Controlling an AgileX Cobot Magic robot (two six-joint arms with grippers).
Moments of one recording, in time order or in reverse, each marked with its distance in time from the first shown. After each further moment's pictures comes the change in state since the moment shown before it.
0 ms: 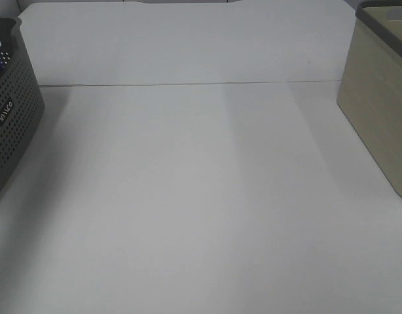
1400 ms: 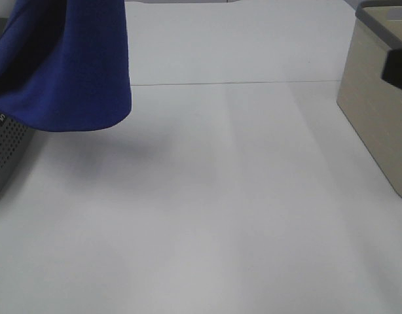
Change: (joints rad) left arm -0.657 0.052 -0.079 -0.044 -0.007 0.284; right arm 0.000 0.623 -0.022 1.105 -0.637 -1.052
